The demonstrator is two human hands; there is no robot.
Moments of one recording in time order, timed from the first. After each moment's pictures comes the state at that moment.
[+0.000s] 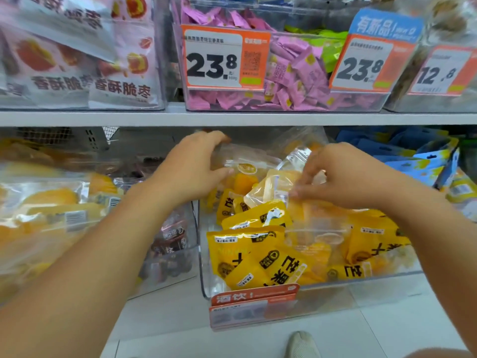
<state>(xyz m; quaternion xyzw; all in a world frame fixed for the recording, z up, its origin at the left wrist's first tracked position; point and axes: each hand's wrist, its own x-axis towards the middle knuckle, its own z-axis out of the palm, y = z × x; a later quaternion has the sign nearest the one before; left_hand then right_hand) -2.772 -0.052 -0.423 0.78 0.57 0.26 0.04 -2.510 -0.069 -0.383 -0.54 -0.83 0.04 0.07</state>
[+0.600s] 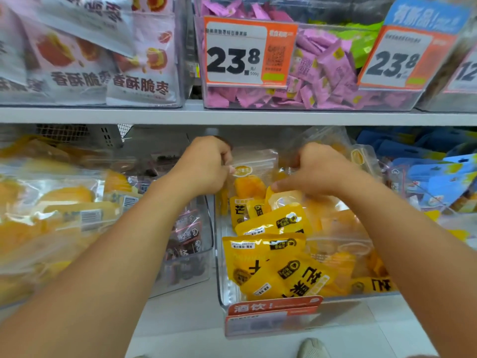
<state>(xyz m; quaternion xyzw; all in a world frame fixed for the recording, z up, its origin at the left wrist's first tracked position) -2.781 -0.023 -0.435 0.73 0.62 0.26 0.09 -2.560 -0.016 -0.411 -0.65 -0.75 0.09 0.08</state>
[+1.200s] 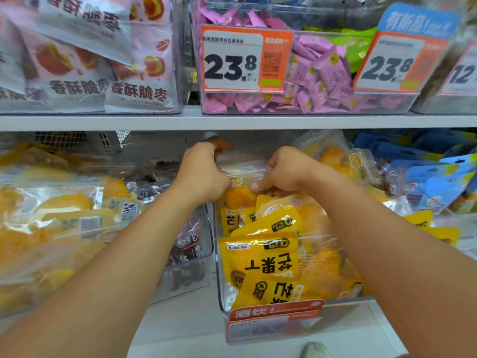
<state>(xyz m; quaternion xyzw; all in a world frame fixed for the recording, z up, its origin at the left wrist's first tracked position) -2.775 -0.023 -0.447 0.65 0.62 0.38 0.21 -2.599 0.001 -0.422 -0.63 -0.70 0.31 0.14</state>
